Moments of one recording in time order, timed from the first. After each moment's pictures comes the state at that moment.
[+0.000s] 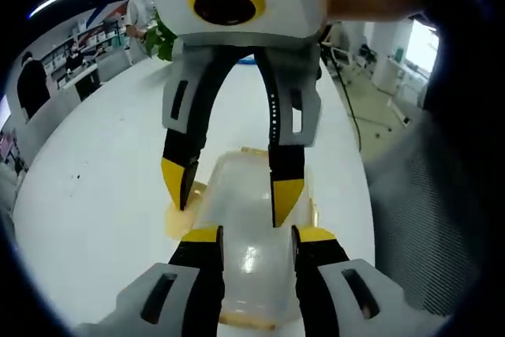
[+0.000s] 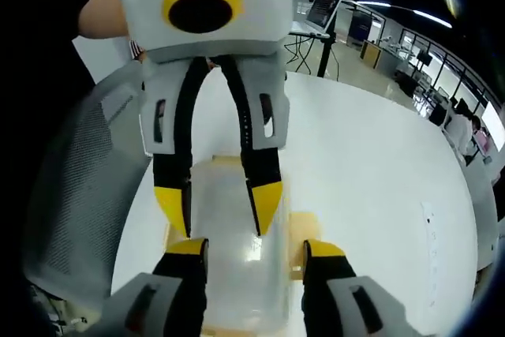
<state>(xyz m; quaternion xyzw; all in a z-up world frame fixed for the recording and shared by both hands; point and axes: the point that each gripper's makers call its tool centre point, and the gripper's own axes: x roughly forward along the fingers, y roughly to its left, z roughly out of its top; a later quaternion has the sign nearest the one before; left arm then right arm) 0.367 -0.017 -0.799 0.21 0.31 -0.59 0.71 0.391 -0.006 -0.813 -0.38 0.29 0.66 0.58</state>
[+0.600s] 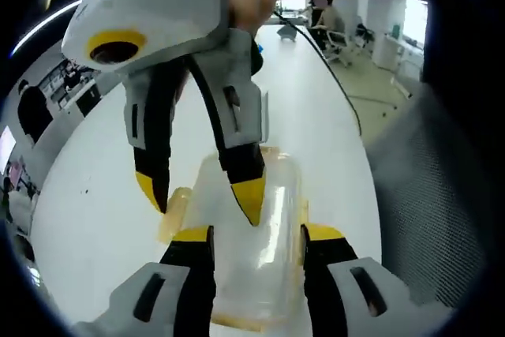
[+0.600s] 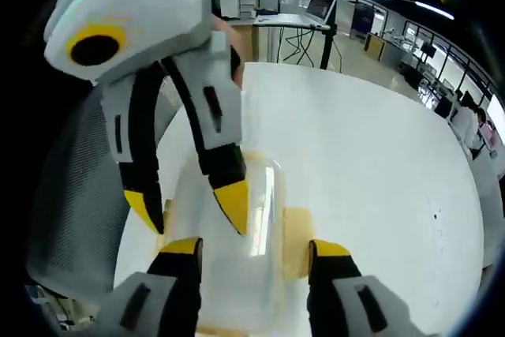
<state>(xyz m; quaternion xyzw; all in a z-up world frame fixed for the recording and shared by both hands) 0.349 -0.020 -0.802 0.29 0.28 -0.57 0.72 0.395 -0.001 -0.814 -0.35 0.33 0.67 0.57</state>
